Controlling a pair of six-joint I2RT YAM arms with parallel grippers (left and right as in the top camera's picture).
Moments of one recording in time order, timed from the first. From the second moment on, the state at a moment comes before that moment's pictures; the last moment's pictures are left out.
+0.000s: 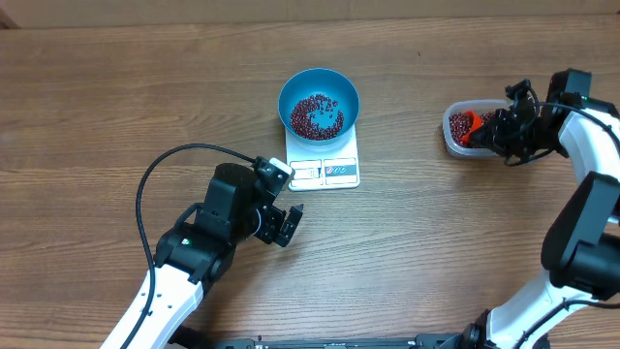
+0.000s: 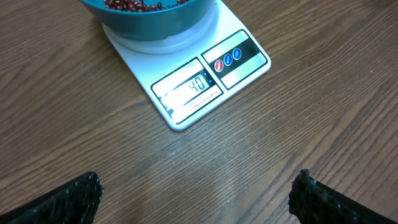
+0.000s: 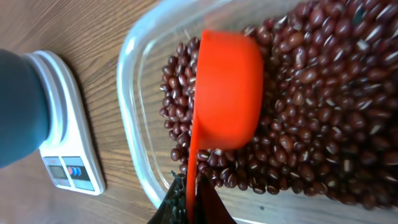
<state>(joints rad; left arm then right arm) -0.44 1.08 0.71 -0.45 0.13 0.08 -0.34 1.96 1.41 -0.86 -0.61 -0.03</state>
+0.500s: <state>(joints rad) -0.44 1.08 0.71 -0.45 0.13 0.08 -0.37 1.98 1.41 -0.86 -0.74 -0.03</state>
